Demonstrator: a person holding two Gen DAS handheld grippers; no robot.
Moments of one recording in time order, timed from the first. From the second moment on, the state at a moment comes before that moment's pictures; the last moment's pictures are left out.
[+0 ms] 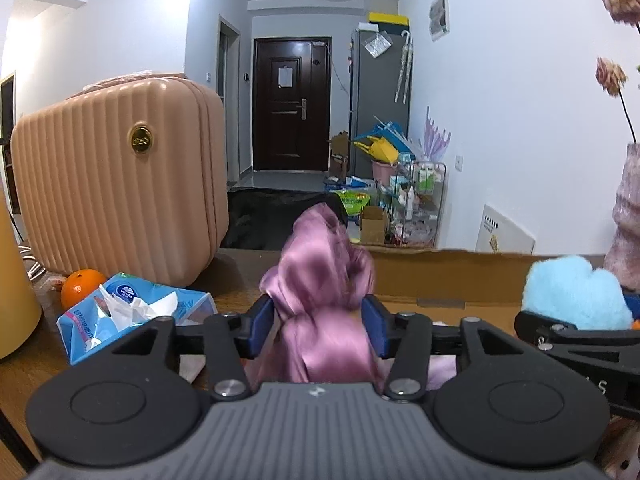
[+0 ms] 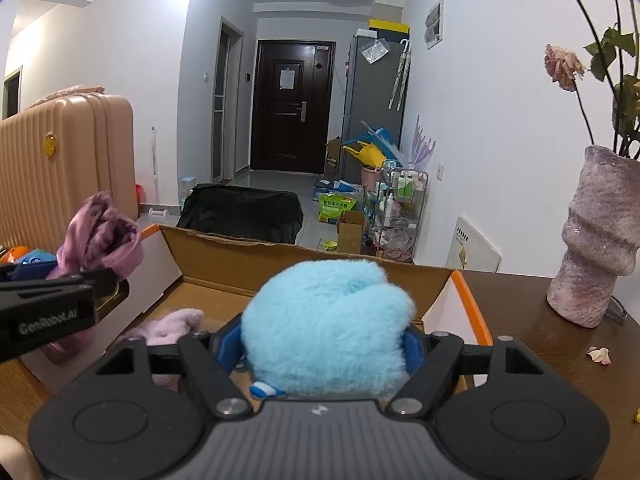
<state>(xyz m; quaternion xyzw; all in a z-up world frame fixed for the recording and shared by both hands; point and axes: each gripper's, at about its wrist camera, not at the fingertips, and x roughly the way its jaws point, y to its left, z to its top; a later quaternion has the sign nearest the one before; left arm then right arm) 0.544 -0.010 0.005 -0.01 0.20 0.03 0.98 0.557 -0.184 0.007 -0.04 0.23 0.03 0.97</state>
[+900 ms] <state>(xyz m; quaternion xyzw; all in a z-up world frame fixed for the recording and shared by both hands) 0.527 0.008 0.024 -0.06 0.17 0.07 0.98 0.541 -0.193 0.025 -0.02 0.19 0.02 0.98</state>
